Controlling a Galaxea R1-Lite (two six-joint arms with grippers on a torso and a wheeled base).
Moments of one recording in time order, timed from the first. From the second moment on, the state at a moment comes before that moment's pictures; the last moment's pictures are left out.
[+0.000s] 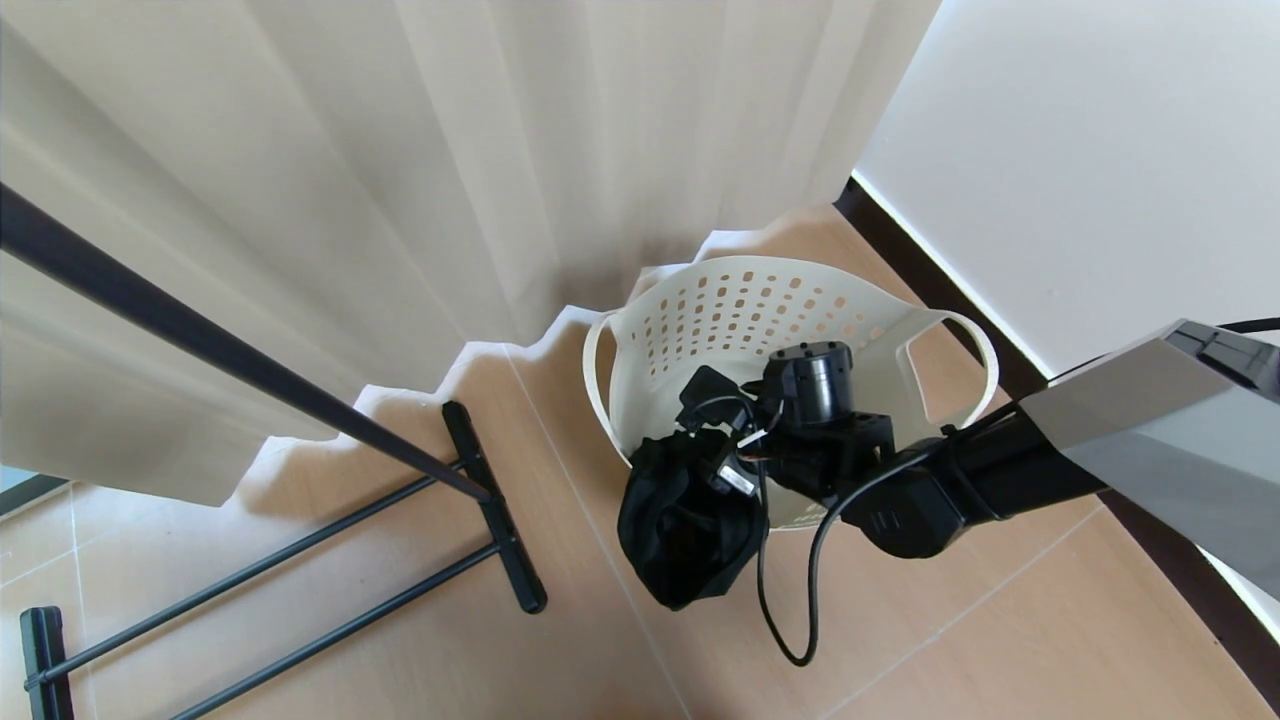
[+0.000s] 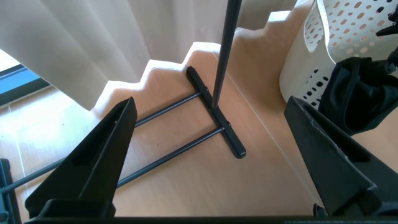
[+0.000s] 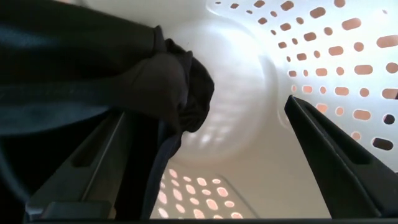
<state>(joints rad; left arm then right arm) 0.01 0.00 0.00 -0.09 0.00 0.02 0.57 2.20 -1.21 -0.55 -0.23 -0.61</state>
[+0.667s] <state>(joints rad) 0.01 0.00 0.00 -0.09 0.00 0.02 0.56 2.23 -1.27 -0.55 -0.22 -0.55</state>
